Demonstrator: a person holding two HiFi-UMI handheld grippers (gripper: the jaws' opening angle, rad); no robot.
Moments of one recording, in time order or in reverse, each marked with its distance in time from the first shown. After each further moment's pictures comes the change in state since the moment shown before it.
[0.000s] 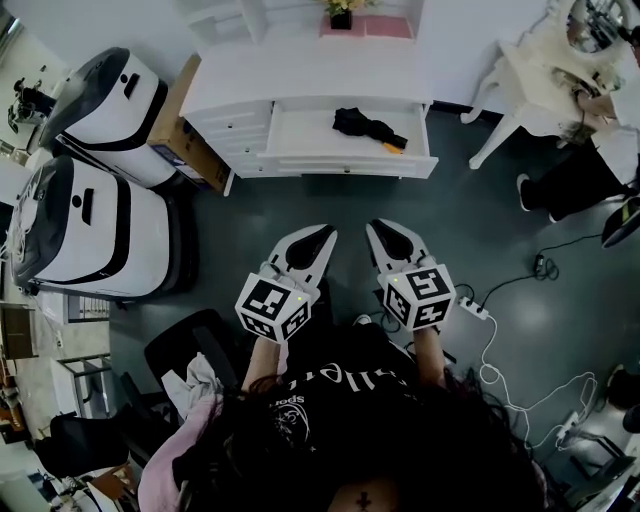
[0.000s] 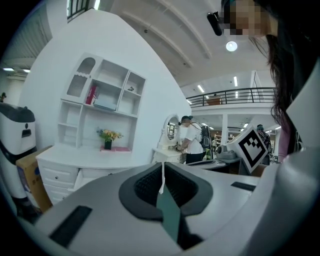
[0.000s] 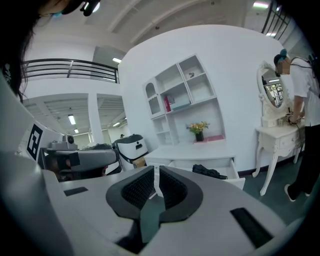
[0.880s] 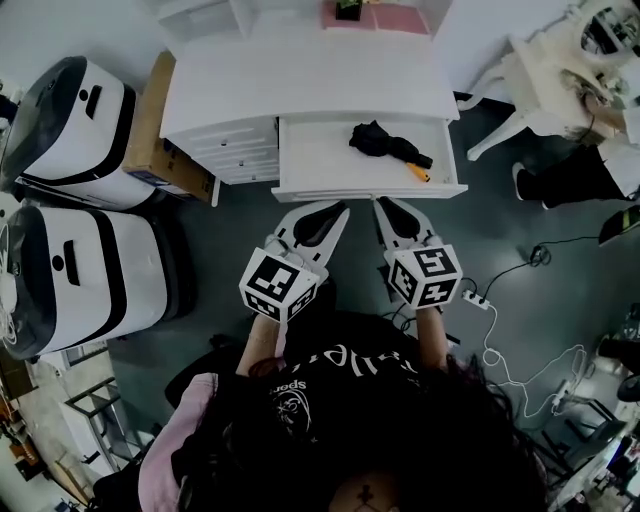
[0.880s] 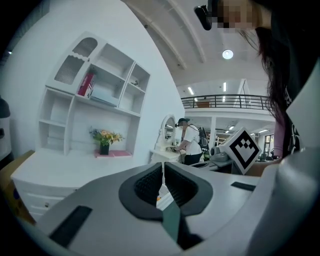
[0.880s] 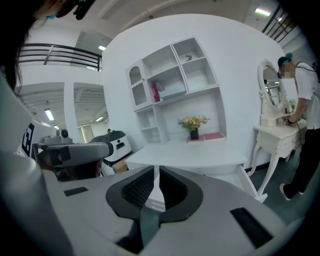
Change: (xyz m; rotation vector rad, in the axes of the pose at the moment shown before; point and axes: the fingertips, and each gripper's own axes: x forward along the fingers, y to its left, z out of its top) left arm 0.093 0.246 0.040 0.021 0.007 -0.194; right arm 0.256 -0.035 0.059 0.046 0.060 -0.170
